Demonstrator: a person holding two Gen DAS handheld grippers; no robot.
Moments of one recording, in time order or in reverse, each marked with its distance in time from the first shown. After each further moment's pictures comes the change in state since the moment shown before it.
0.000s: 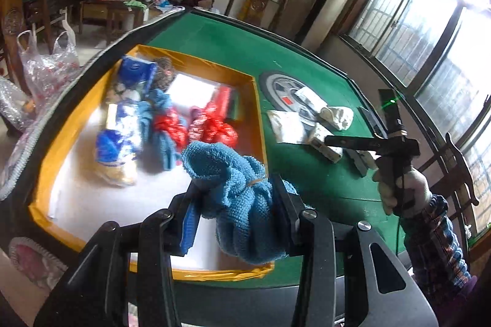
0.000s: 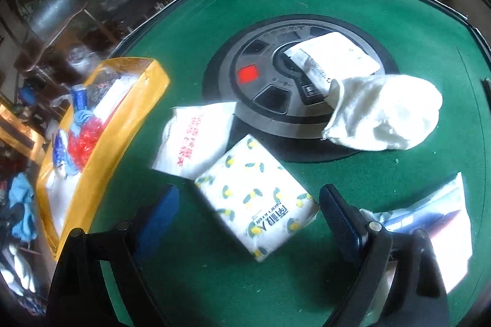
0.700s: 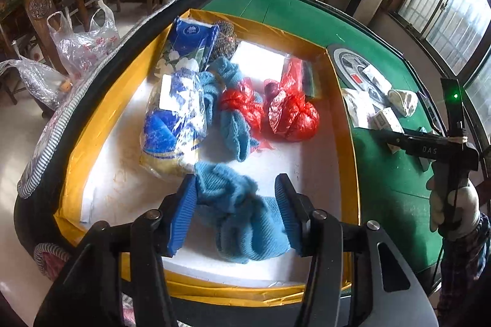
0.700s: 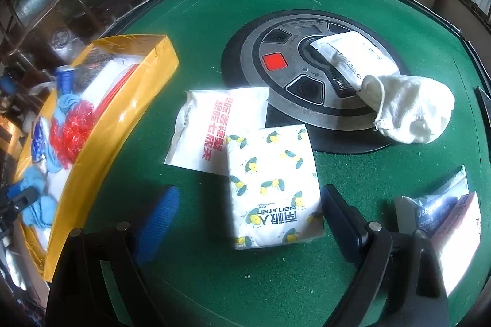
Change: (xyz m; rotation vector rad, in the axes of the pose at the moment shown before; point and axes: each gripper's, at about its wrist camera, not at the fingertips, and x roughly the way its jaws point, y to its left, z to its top) left arm 0.044 0.031 0.007 -0.018 0.125 0.217; right arm 0.025 0.054 -0.007 -0.023 0.015 -0.138
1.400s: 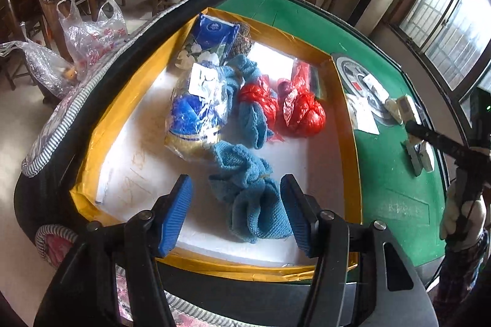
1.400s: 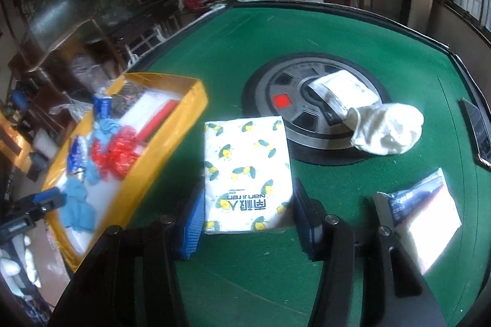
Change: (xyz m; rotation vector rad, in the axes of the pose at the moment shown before) left arm -0.008 0.020 -0.014 -0.050 0.010 -0.029; right arm -0.062 0.009 -0.011 0.012 -0.163 0.043
